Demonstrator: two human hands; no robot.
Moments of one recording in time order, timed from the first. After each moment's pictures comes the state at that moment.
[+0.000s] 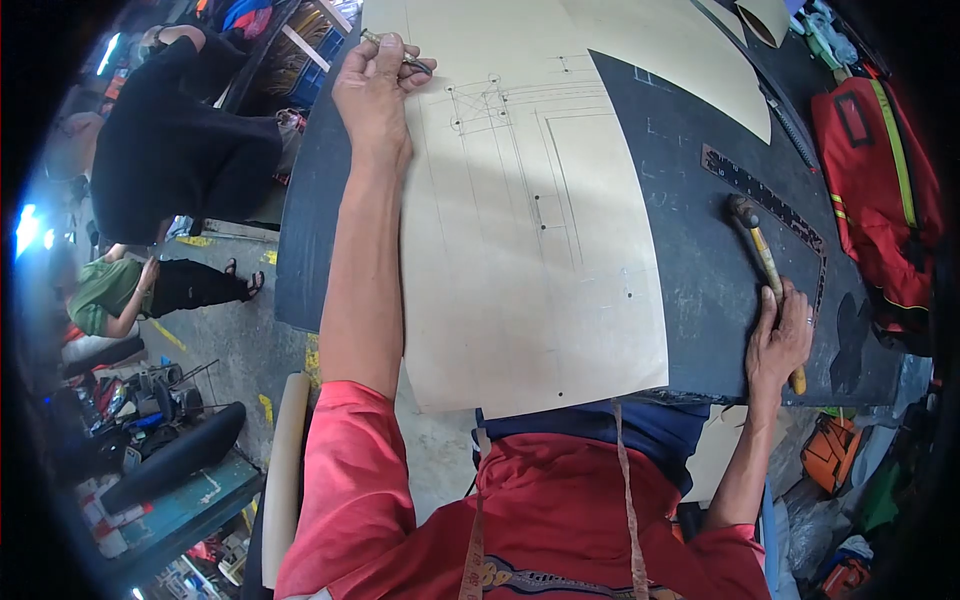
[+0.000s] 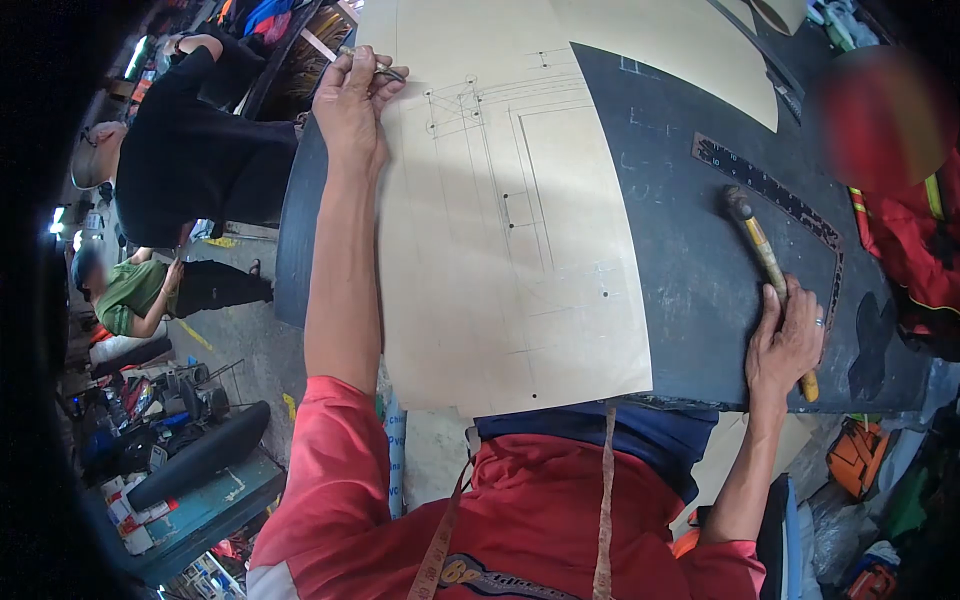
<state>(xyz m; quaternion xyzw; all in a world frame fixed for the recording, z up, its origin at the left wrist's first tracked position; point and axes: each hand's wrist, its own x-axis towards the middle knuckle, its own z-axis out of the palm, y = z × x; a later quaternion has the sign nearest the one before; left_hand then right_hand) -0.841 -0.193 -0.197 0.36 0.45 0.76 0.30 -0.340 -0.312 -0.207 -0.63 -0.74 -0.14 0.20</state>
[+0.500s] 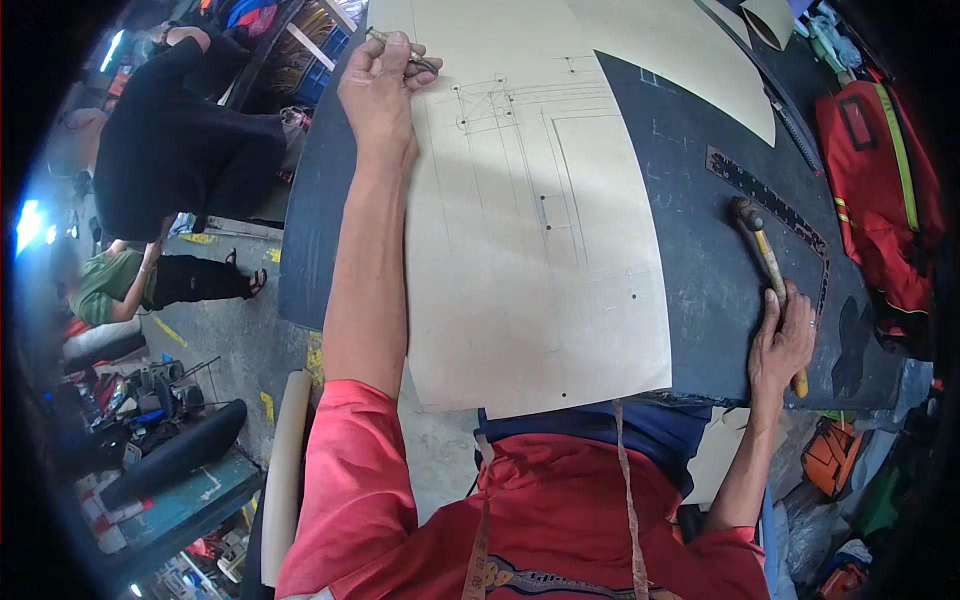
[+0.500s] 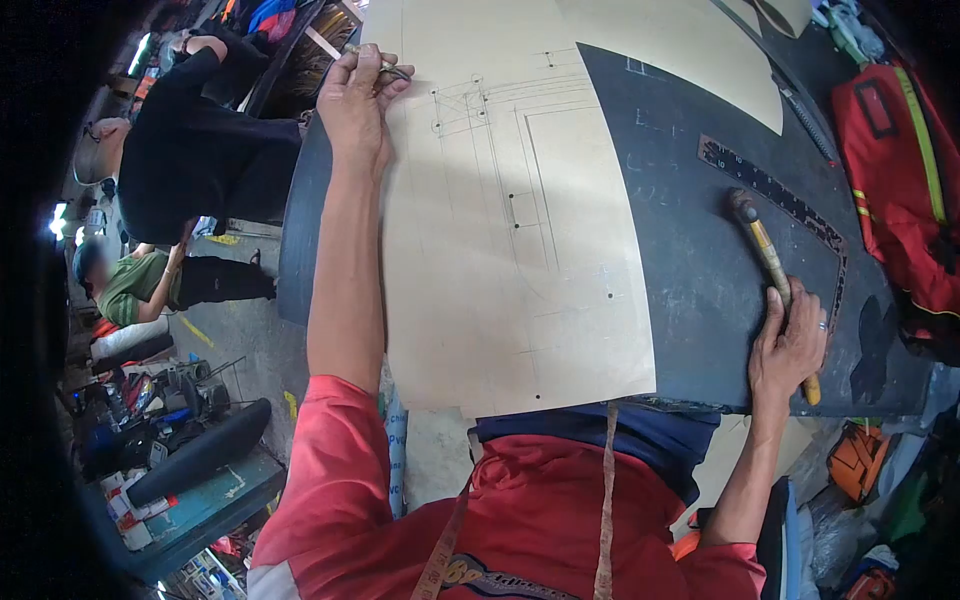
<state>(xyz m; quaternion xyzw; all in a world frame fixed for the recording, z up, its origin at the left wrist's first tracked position) -0.839 -0.196 -0.194 0.37 0.45 0.76 0.30 -0.341 -0.313 -0.206 -0.64 -0.73 -0.13 0.20</state>
